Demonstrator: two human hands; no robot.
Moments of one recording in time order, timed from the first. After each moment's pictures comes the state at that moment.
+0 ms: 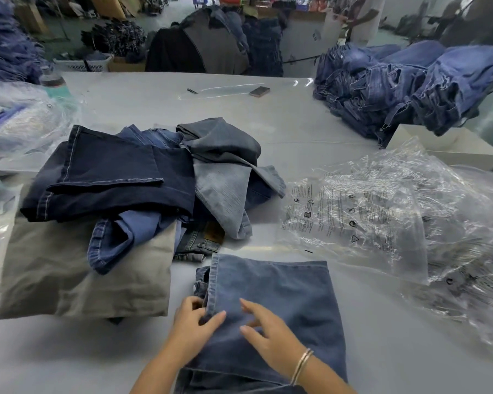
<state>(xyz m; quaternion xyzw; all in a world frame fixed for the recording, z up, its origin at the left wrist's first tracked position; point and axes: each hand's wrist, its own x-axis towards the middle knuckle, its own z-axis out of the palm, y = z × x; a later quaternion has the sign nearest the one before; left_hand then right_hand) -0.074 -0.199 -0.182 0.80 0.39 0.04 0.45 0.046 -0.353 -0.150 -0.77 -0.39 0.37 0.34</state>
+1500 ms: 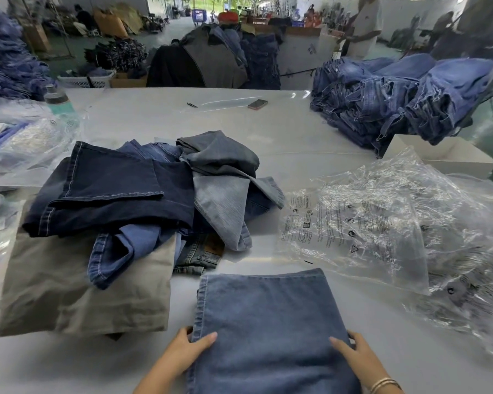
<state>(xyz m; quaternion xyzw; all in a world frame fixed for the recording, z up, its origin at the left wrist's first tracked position) -0.081 -0.186 -0.178 0.62 0.49 -0.10 0.60 0.139 -0.469 -0.206 -0.85 0.01 0.31 0.42</state>
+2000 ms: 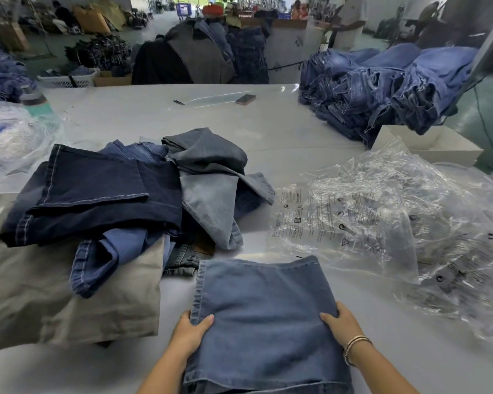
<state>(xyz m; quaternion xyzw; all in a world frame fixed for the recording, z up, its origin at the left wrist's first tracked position) -0.042 -0.183 -0.205 0.60 0.53 0.01 0.60 0.168 -0.436 -0.208 -0.86 -0.01 0.27 0.44</state>
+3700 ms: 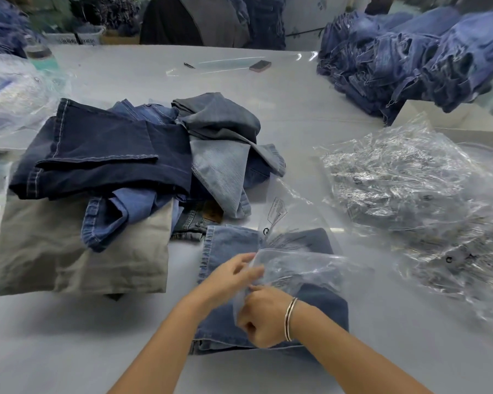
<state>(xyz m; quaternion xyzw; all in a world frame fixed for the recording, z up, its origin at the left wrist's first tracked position) -0.010 -0.218 -0.118 0.71 0.30 -0.07 0.64 0.058 -0.337 -0.103 -0.64 -0.73 0.23 0.00</state>
